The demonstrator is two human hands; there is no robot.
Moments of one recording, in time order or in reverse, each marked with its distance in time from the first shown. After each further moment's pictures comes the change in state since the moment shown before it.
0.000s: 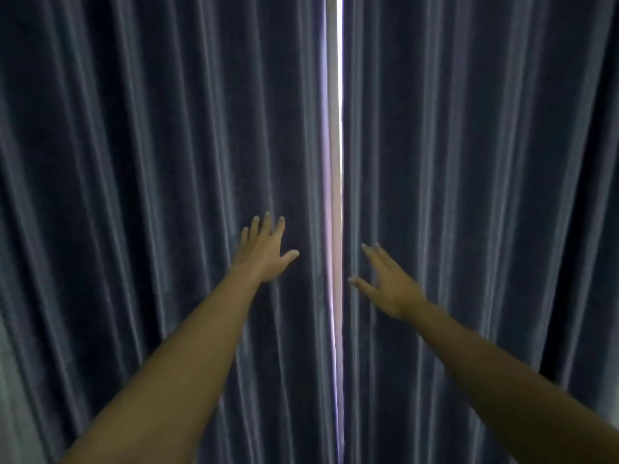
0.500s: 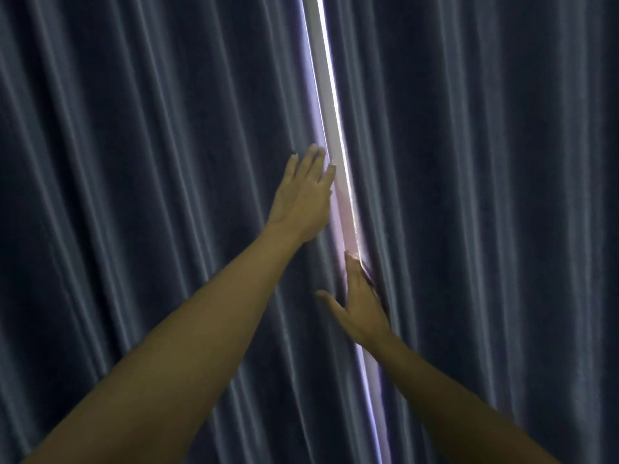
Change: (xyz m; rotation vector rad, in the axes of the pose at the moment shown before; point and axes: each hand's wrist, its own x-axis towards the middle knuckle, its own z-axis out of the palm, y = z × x) left_hand 0.174 0.061 -0.047 0.399 0.554 0.368; right_hand 0.152 -0.005 0.103 0.371 0.339 -0.138
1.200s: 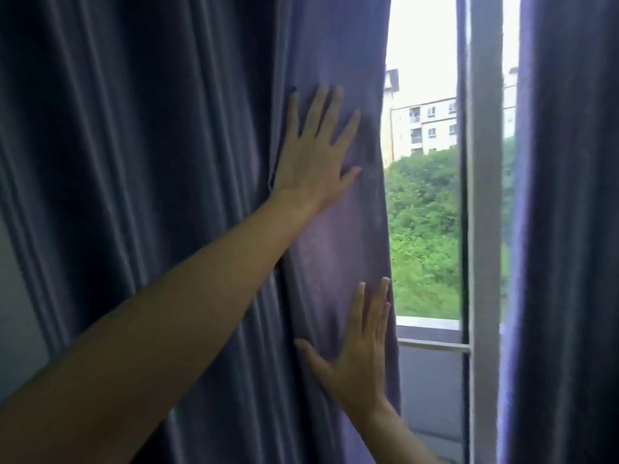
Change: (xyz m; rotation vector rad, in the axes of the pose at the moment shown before) left_hand 0.007 -0.126 0.091 0.497 -0.064 -0.165; right_hand 0.022 -0.033 0.159 0.175 0.163 -0.228
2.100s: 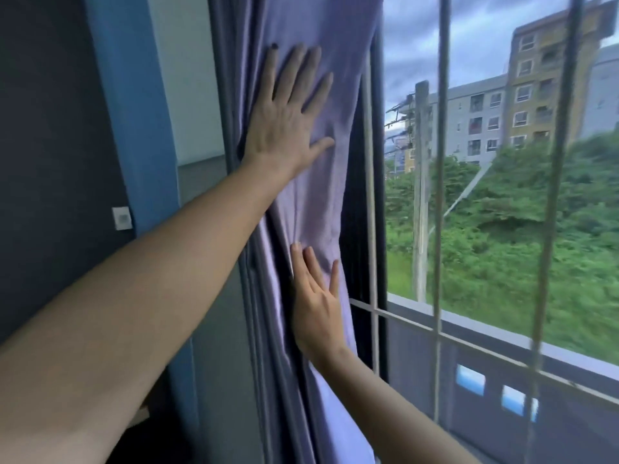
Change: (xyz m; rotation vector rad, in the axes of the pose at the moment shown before) left_hand -0.163 -0.344 0.116 0.683 -0.201 -0.110; right_hand 0.003 -0.228 0.337 0.364 -0.383 -0.289
